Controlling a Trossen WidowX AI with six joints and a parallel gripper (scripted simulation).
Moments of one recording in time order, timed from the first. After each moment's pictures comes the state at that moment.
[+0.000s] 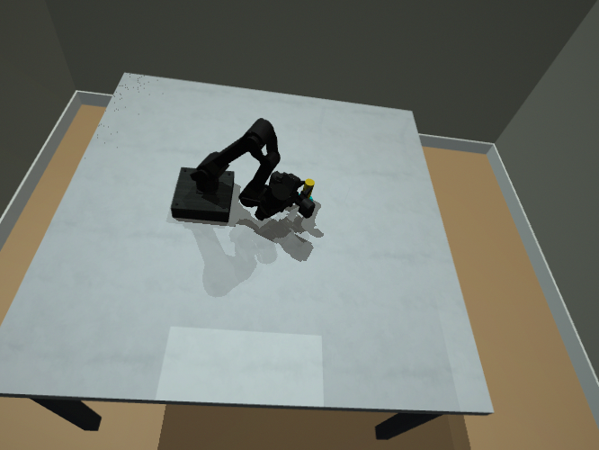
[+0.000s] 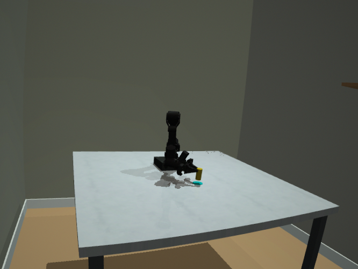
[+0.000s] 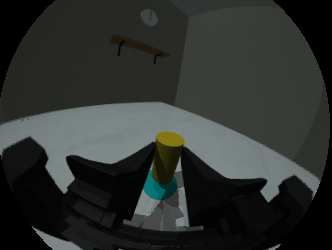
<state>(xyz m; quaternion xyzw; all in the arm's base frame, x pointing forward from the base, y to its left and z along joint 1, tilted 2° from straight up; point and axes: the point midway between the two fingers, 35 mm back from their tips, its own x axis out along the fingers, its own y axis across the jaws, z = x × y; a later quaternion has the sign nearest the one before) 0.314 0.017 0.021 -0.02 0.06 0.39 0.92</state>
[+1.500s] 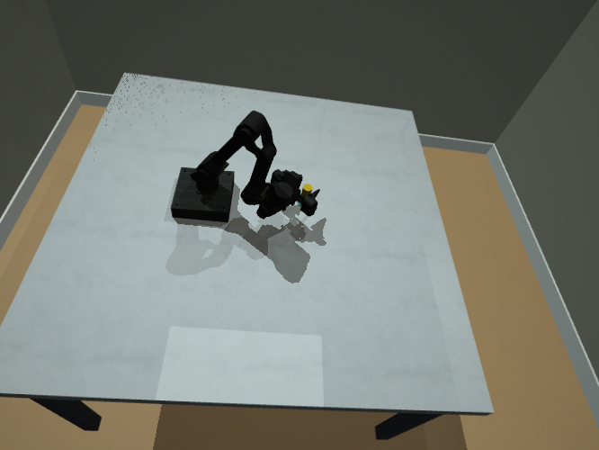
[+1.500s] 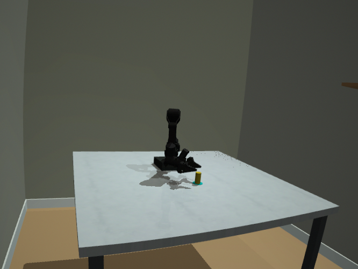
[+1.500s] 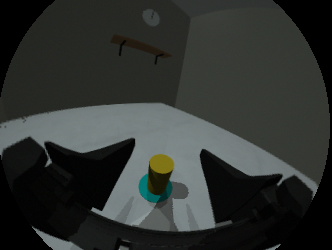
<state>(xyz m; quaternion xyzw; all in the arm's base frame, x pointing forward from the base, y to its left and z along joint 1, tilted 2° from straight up) 0.319 0.014 0.034 -0.03 0.06 0.40 0.92</state>
